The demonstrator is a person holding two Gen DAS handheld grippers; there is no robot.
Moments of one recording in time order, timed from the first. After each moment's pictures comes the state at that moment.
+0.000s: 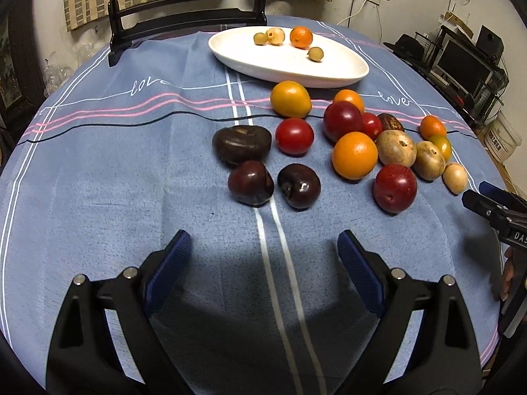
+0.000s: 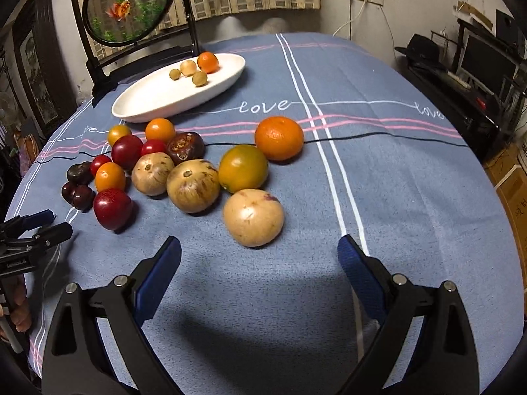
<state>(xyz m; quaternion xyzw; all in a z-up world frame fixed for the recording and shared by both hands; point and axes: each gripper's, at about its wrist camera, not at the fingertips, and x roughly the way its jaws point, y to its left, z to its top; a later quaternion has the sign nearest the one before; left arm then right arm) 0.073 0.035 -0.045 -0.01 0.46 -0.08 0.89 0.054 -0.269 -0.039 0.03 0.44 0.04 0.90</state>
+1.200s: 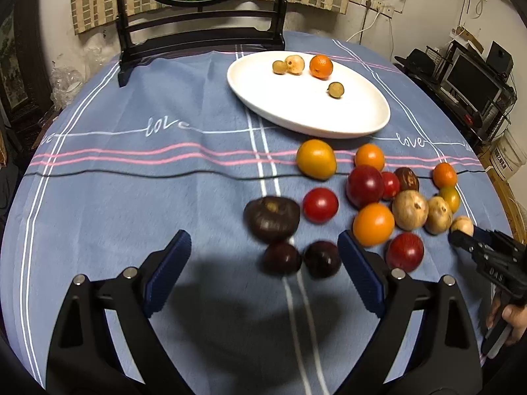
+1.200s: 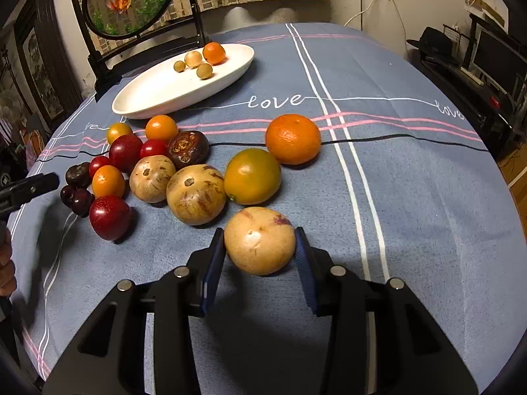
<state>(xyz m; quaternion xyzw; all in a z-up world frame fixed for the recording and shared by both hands) 0.122 0.049 -0.008 -0.01 0.45 -0.07 0.89 0.076 -0.268 -0.046 0.03 0.46 0.06 0.89</state>
